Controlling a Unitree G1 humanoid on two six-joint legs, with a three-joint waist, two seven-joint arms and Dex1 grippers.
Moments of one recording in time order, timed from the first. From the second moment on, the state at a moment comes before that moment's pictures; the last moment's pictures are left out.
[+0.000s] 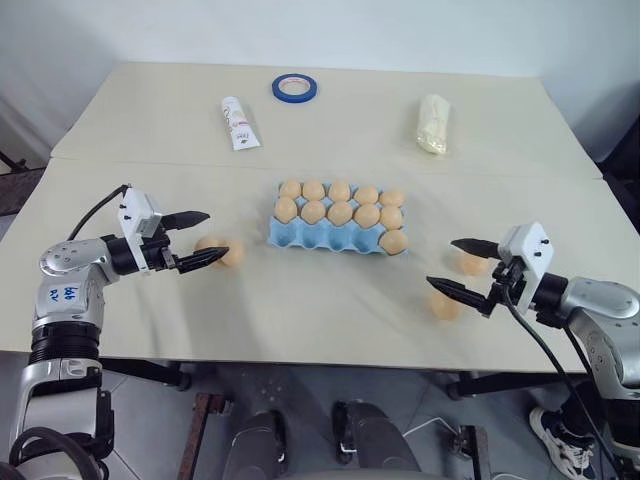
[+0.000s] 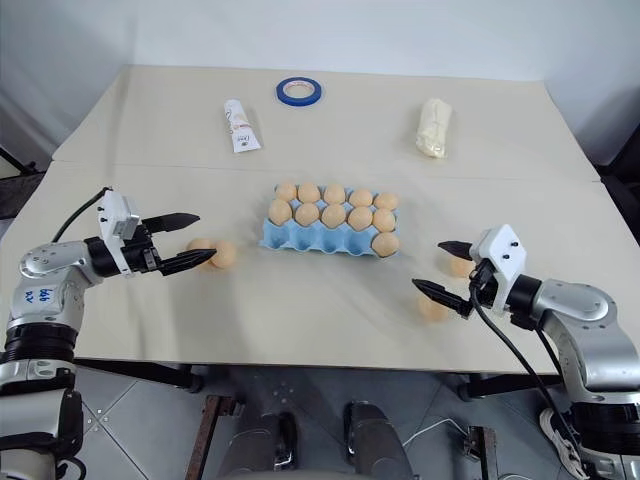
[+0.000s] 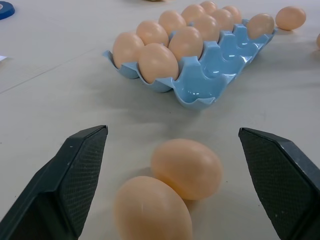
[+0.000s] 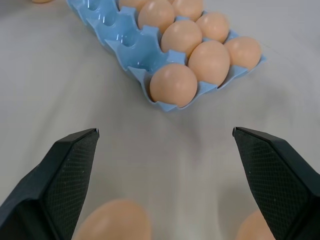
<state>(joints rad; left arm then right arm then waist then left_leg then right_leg) -0.59 0.71 0.18 0.57 -0.33 0.05 -1.20 -0.17 -0.76 -0.20 -0.17 0.42 0.37 0.94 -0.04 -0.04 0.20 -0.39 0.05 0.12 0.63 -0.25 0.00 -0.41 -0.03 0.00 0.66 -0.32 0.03</state>
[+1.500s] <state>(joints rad) -0.70 0.60 0.11 0.65 -0.40 -0.03 -1.50 0.33 -0.52 -0.35 -0.67 0.53 0.55 0.55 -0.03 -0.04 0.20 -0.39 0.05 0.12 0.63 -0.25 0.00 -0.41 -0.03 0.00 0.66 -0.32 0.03</state>
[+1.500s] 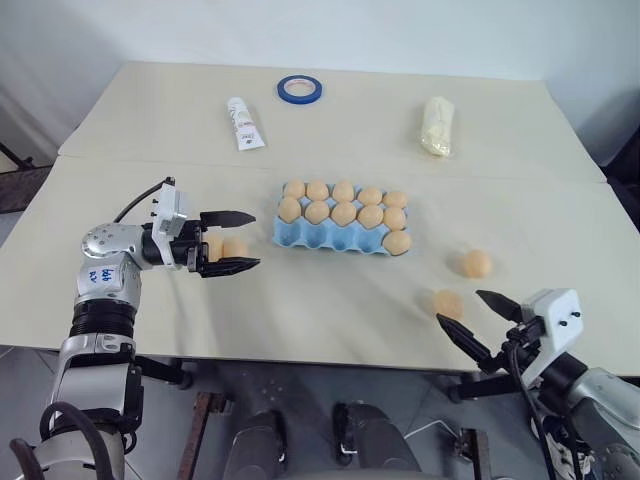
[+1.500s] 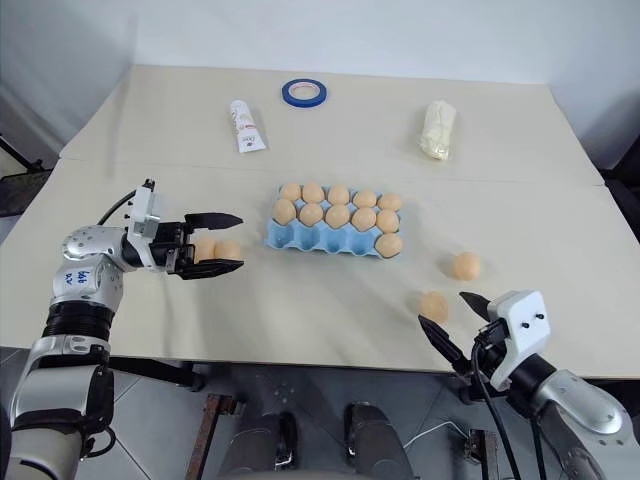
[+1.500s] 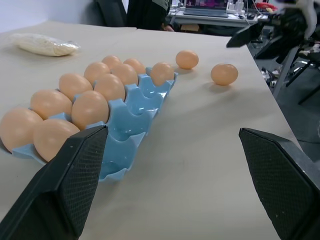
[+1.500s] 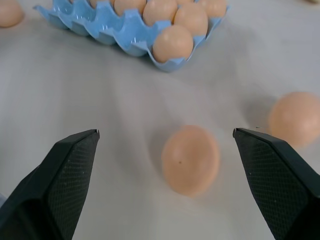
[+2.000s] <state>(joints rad) -0.65 0.62 0.15 0.56 -0.41 -0.02 -1.48 0.17 -0.50 -0.19 -0.46 0.43 0.55 0.53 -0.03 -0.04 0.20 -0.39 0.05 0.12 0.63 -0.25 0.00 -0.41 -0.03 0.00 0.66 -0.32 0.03</state>
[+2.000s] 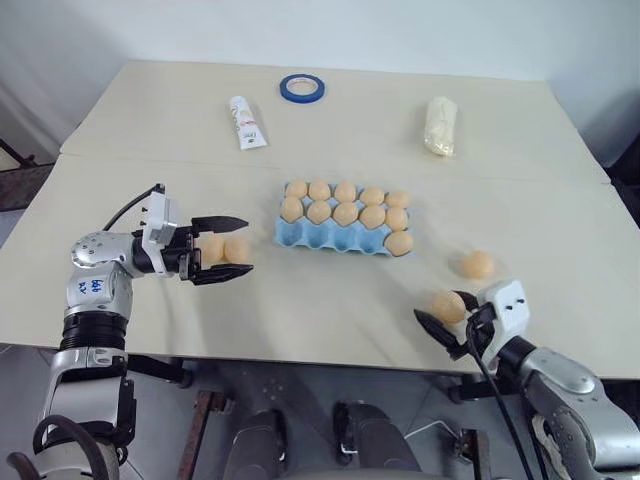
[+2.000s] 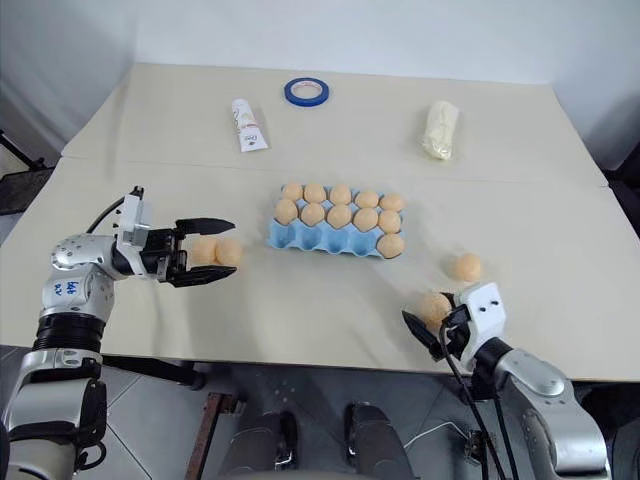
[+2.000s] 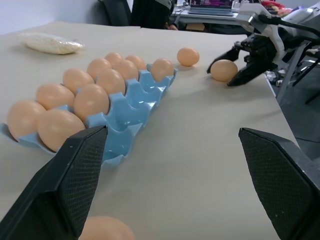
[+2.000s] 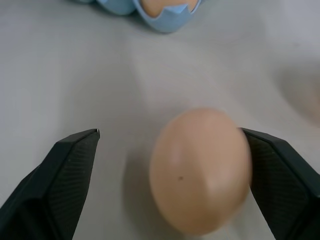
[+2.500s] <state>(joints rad) -0.61 0.62 0.16 0.51 -0.43 -0.02 -1.46 -0.08 -0.47 -0.19 -0.55 0.51 0.61 0.46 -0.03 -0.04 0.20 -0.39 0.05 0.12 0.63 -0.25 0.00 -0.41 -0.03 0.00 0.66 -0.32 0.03</state>
